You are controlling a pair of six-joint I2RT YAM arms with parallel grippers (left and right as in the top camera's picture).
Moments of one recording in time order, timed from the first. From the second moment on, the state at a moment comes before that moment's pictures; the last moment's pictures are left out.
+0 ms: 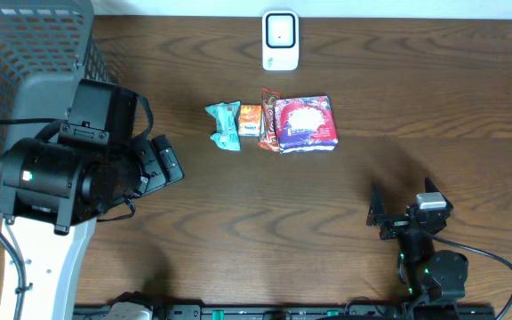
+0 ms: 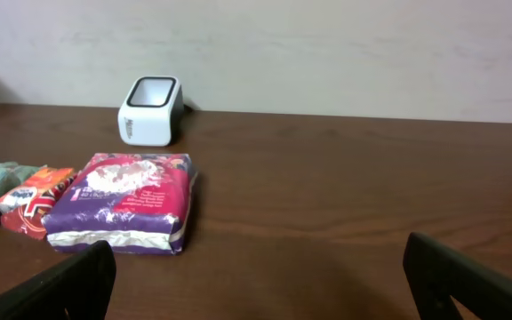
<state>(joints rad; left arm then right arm) -0.23 1.28 1.71 -1.67 -0.05 -0.64 0.05 0.02 0.01 -0.07 -0.04 0.00</state>
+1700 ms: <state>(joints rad) -0.23 1.28 1.70 -1.67 -0.05 -0.64 0.05 0.89 1.22 -0.87 -0.45 0.40</state>
